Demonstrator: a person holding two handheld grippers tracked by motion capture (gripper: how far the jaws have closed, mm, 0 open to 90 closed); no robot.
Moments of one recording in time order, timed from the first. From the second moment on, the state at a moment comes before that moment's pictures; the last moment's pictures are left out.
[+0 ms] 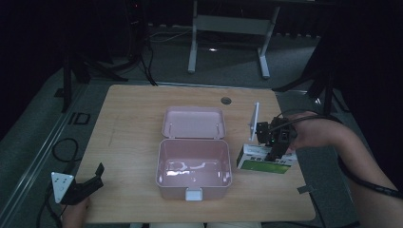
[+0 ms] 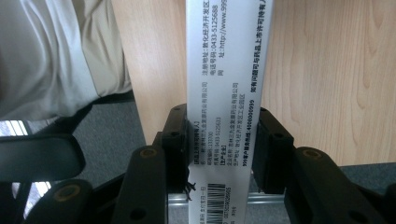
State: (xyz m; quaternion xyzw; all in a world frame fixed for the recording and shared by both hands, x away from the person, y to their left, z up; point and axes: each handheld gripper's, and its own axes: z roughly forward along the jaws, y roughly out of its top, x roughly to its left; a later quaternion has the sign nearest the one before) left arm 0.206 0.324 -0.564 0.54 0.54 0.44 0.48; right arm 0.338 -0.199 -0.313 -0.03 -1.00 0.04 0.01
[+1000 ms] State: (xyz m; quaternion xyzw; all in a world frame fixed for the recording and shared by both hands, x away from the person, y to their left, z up) left arm 0.206 0.324 -0.564 0.54 0.54 0.44 0.48; right arm 0.335 -0.110 -0.307 0.01 -1.00 0.04 0.02
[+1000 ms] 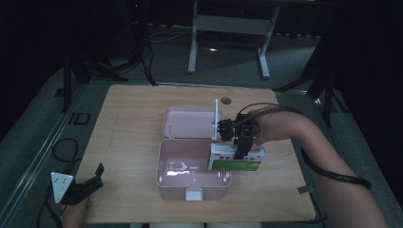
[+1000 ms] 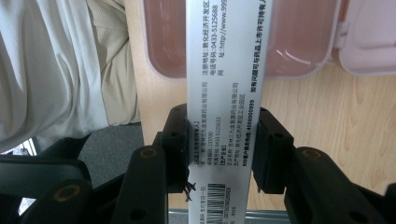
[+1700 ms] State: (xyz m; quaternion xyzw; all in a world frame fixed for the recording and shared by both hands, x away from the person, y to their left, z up) left arm 0.206 0.324 -0.564 0.54 0.54 0.44 0.48; right arm 0.332 -0.056 -0.309 0.04 -1.00 0.04 0.02
